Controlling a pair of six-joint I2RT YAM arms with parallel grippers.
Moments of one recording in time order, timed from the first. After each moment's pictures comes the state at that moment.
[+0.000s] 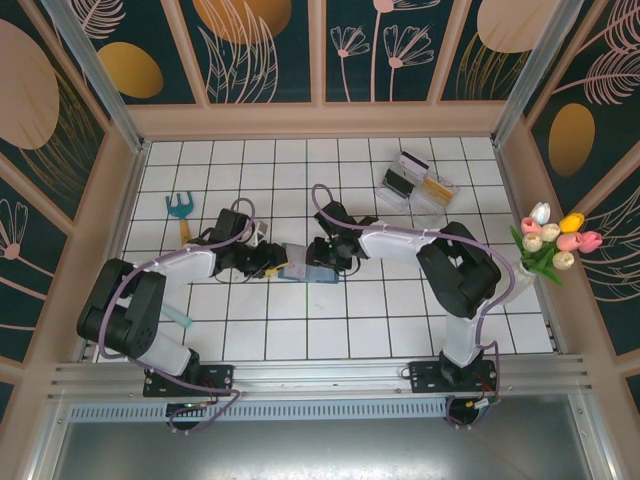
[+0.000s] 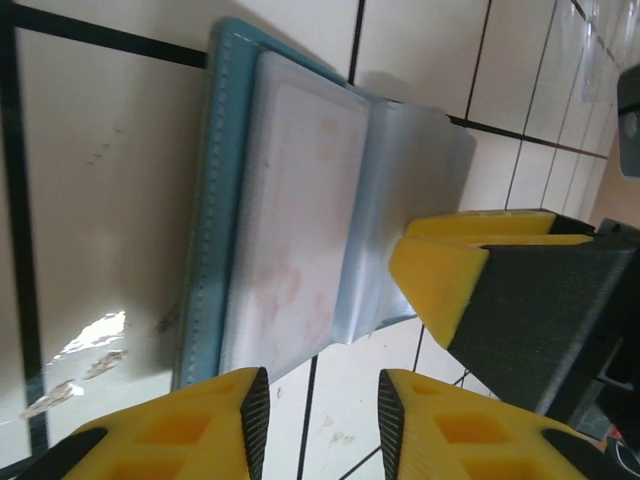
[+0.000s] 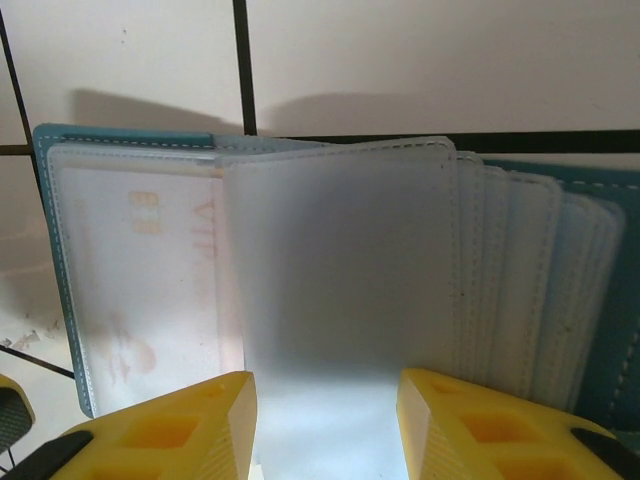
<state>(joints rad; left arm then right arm) -0.36 1.54 0.70 -0.15 0.65 -0.78 0.77 1.88 1.15 -0.38 -0.21 0.81</state>
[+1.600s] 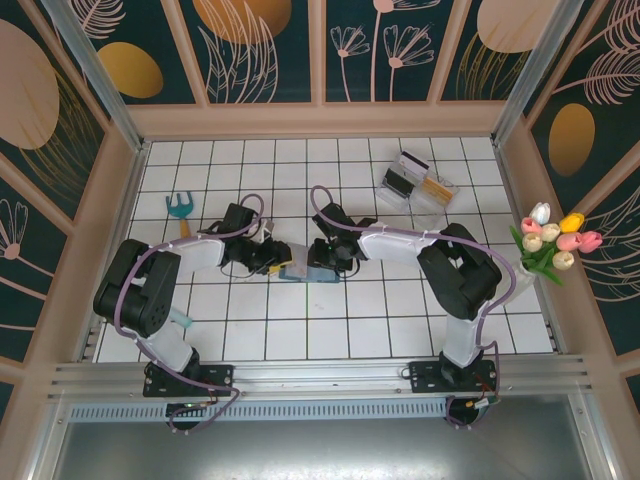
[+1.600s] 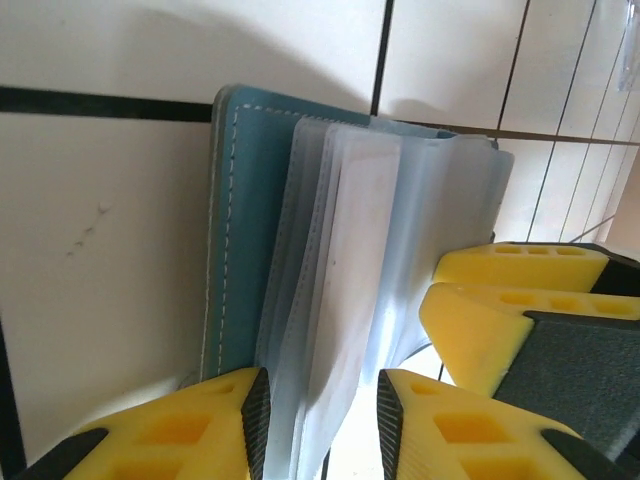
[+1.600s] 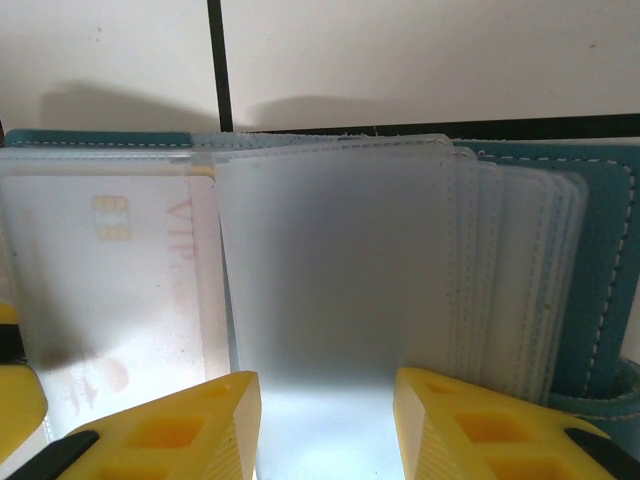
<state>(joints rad) -0.37 1.68 0.80 -0.18 0.66 -0.71 0.79 1.86 1.14 -0.41 -0.16 0.83</state>
